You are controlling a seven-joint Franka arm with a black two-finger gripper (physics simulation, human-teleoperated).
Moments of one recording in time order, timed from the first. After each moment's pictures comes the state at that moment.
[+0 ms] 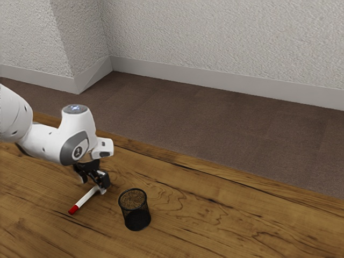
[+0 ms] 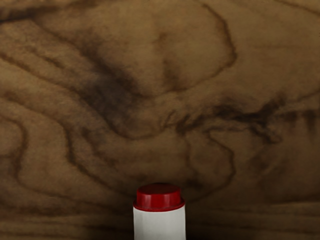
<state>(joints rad) -0.26 0.22 0.41 -2.35 0.01 2.56 0.22</state>
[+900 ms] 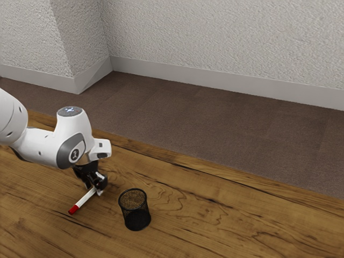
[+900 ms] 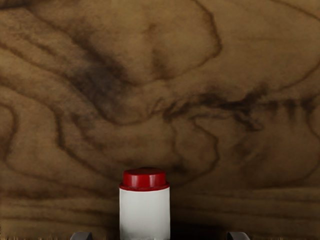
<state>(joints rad) -0.26 0.19 0.41 -2.40 -0.02 2.60 0.22</state>
